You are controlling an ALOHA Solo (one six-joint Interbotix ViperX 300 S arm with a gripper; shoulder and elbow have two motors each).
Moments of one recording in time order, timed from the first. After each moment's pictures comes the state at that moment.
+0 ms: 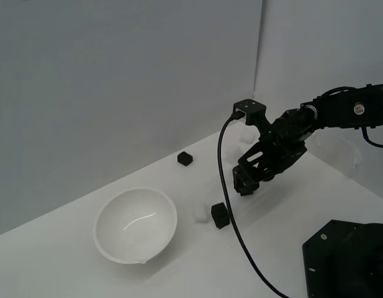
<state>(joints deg) -1.6 112.1 111.6 150.5 150.5 -16.1 31.3 11.0</state>
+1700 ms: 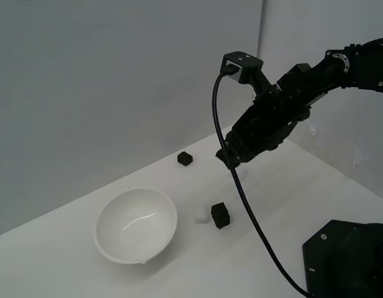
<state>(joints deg) -9.1 124.7 124.5 141.1 141.2 -18.3 42.2 10.4</state>
